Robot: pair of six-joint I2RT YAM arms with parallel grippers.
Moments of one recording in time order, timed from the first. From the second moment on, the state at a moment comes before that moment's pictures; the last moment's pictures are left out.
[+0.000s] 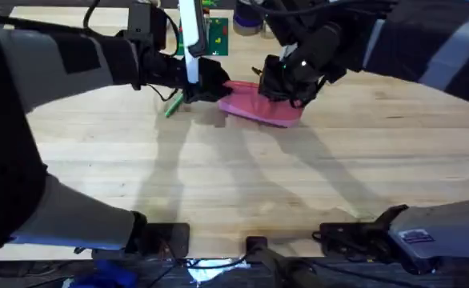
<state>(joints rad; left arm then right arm) -0.11 1.69 0.94 -0.27 0.87 1.16 0.61 1.62 1.28 -0.86 0.13 0.76</state>
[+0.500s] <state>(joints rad) -0.11 1.69 0.94 -0.27 0.87 1.16 0.61 1.59 1.28 -0.82 0.04 0.78</state>
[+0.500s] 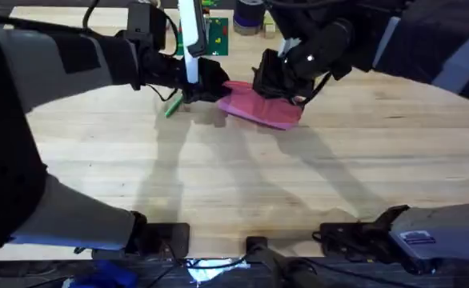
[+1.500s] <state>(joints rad) -0.11 1.69 0.94 -0.27 0.87 1.16 0.69 1.65 1.28 -0.53 0.00 0.79</state>
